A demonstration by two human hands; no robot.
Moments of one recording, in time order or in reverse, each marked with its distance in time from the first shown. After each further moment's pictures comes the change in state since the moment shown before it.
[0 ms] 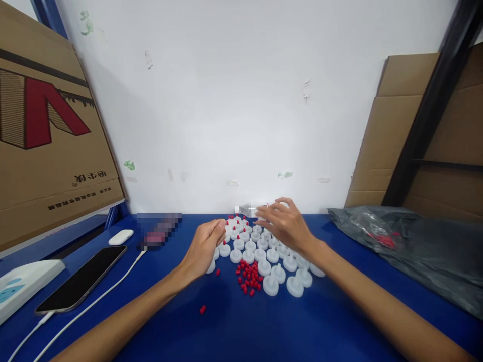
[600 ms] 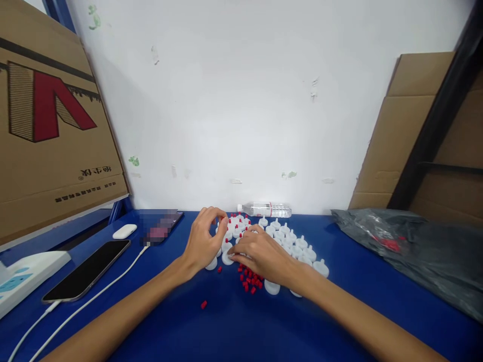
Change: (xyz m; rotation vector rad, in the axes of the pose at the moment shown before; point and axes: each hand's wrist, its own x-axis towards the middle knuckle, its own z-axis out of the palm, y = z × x) left_hand 0.003 0.000 -0.008 0.395 0.242 0.266; right_hand 0.014 -0.072 0.009 0.424 -0.365 0.018
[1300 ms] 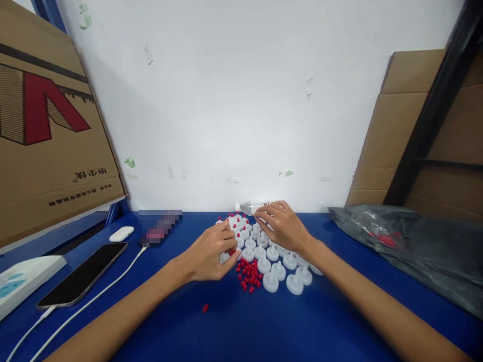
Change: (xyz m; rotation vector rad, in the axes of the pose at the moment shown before) left_hand -0.005 -0.002 0.000 0.136 -0.499 0.453; right_hand -0.021 0.062 -0.027 -0.405 0.220 0.056
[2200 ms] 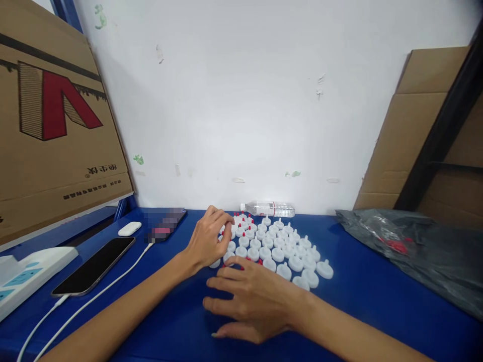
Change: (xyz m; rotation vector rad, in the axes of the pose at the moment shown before) left_hand -0.002 -0.013 0.001 0.055 0.380 -0.211; right_hand 0.009 -0.122 -0.022 0.359 -0.249 -0.472
